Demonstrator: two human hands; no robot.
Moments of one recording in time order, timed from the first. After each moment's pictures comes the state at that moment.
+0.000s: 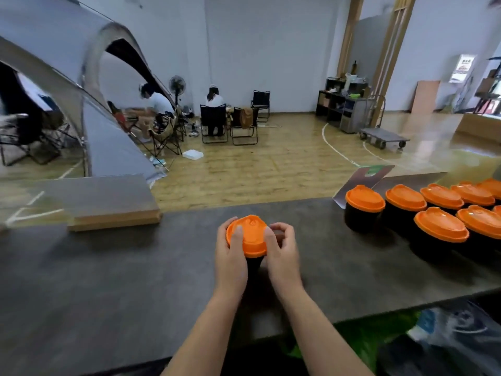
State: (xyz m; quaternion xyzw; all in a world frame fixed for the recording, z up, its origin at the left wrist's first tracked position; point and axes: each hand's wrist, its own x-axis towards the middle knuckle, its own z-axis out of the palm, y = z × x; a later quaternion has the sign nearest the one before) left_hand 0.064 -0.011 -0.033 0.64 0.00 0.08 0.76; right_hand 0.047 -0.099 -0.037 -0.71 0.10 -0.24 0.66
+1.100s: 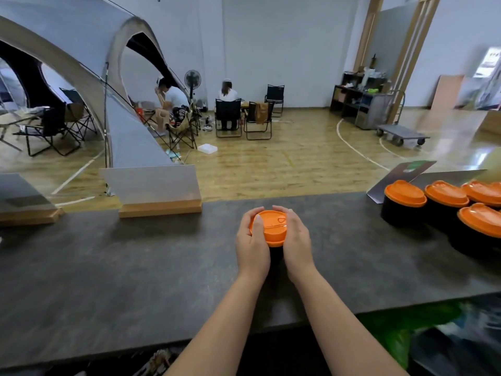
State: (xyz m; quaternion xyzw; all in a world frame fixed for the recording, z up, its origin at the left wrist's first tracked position) left_hand 0.078 0.049 -0.036 0.64 -0.03 0.12 0.76; right_hand 0.063 -0.024 -0.020 -0.65 0.08 -0.22 0.72
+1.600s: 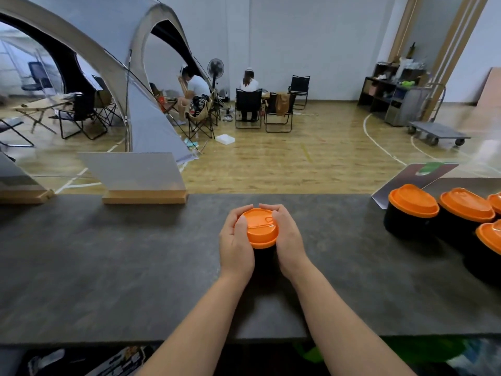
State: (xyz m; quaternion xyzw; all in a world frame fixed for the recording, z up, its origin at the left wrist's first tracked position) left_hand 0.086 0.012 -0.047 0.64 0.00 0.16 0.75; right_hand 0.090 -0.077 -0.030 -0.62 0.00 -0.09 0.78
